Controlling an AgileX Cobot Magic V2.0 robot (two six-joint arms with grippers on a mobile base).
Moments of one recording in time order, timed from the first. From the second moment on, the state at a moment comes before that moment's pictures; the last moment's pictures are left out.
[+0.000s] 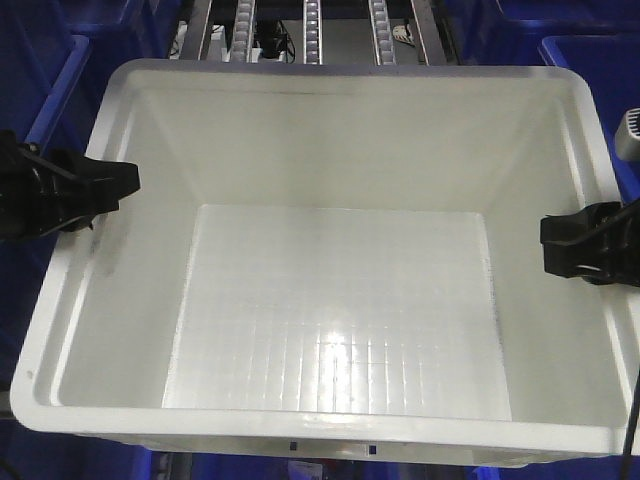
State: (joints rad) left arm -0.21 1.07 -0.89 -0.74 0.51 0.44; right arm 0.21 0.96 -0.85 0.16 0.65 -0.10
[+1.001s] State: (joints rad) left arm -0.21 1.07 -0.89 -0.74 0.51 0.44; right arm 0.21 0.96 -0.85 0.16 0.65 -0.10
